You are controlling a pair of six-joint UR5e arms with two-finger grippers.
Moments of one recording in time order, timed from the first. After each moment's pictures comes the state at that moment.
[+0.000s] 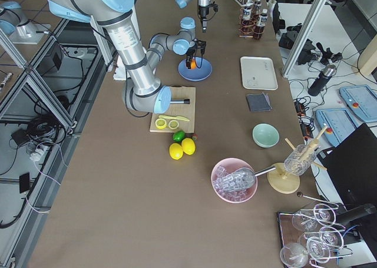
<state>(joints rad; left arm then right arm) -0.75 -1.71 -1.80 -2.16 -2.15 -1.29 0.38 -0.88 1.65 -1.46 1.82 1.43</state>
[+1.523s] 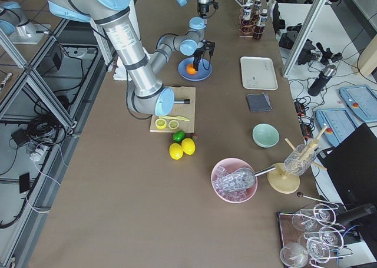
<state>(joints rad) -0.79 -1.72 -1.83 -2.14 -2.19 -1.31 0.55 -0.94 1.73 -1.49 1.96 1.38</state>
